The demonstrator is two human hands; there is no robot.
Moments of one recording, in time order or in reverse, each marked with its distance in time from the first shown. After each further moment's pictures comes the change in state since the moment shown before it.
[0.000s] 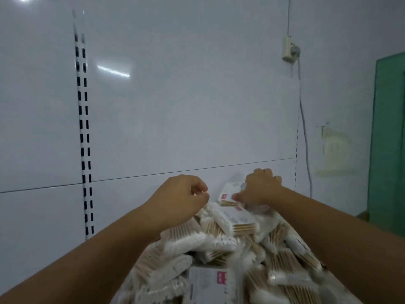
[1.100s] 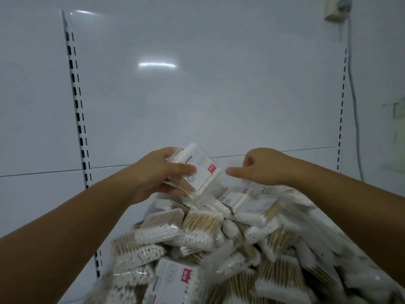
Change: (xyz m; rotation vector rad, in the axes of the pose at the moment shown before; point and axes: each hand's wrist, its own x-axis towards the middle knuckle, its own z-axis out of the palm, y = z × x) left_hand 0.027 0.019 -0.002 -0.667 0.019 -0.385; right_hand 0.019 0.036 -0.027 0.432 -0.073 -0.484
